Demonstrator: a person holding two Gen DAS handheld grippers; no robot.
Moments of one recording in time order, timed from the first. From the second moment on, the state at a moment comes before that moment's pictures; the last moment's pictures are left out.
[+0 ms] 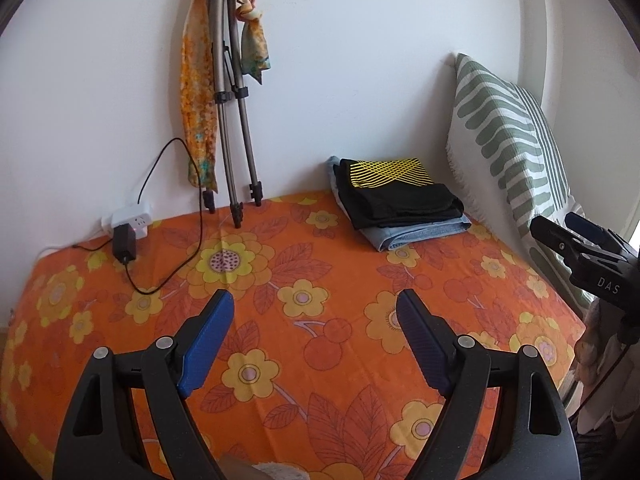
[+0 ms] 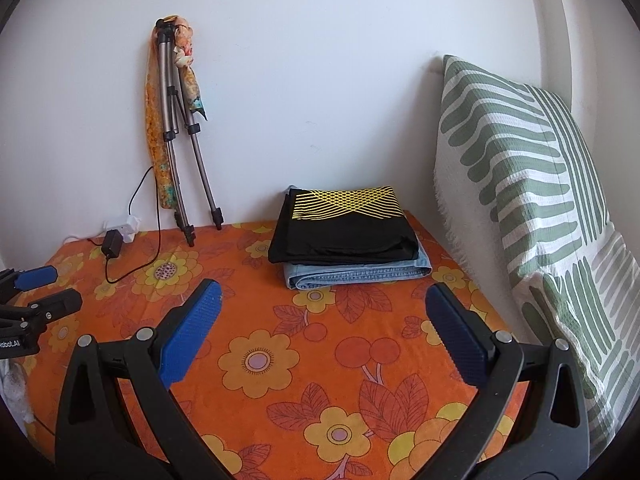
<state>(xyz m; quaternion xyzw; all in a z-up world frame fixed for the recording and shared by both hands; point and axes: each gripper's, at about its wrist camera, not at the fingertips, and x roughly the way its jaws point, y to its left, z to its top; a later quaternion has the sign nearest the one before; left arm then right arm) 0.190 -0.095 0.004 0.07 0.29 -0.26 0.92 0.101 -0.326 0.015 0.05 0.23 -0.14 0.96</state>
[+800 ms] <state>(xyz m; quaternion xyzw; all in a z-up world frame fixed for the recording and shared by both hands) 0.184 -0.100 0.005 0.07 0.29 -0.27 0.92 0.100 -0.323 0.015 0.05 0.24 -0.14 0.96</state>
